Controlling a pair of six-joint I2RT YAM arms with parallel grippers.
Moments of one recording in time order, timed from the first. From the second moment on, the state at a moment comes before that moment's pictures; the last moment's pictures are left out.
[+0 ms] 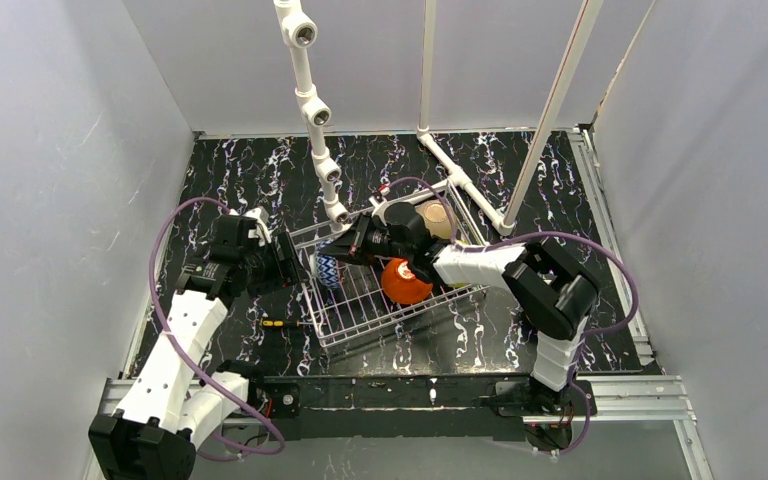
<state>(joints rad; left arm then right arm) -0.20 0.91 0.86 -0.89 0.17 -0.48 0.90 1.82 1.04 0.52 -0.37 1.30</state>
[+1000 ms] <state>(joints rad) -0.20 0.97 0.86 -0.84 0.17 -0.47 0.83 1.85 1.02 0.51 -0.37 1.33</state>
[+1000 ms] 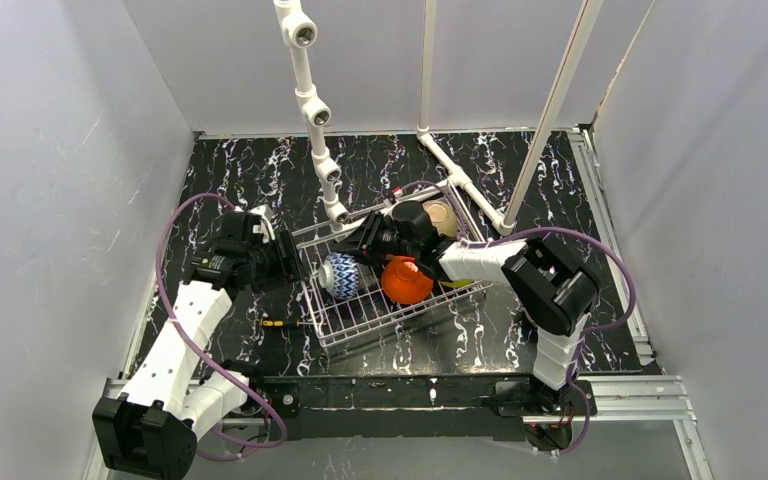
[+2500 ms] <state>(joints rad) -0.20 0.97 0.85 -0.84 0.16 -0.46 1.09 1.57 1.12 -0.23 0.16 0.53</state>
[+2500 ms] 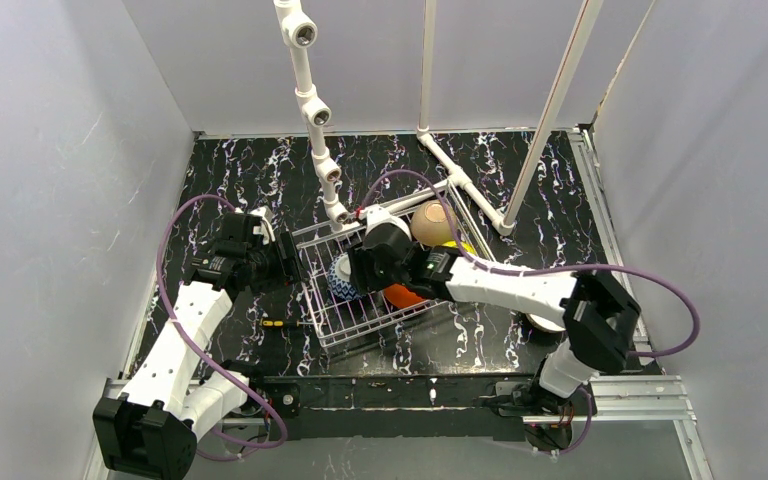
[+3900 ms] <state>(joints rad) -0.20 0.96 0.86 -0.88 0.14 -0.45 1.11 1.74 1.26 -0.16 0.36 0.55</state>
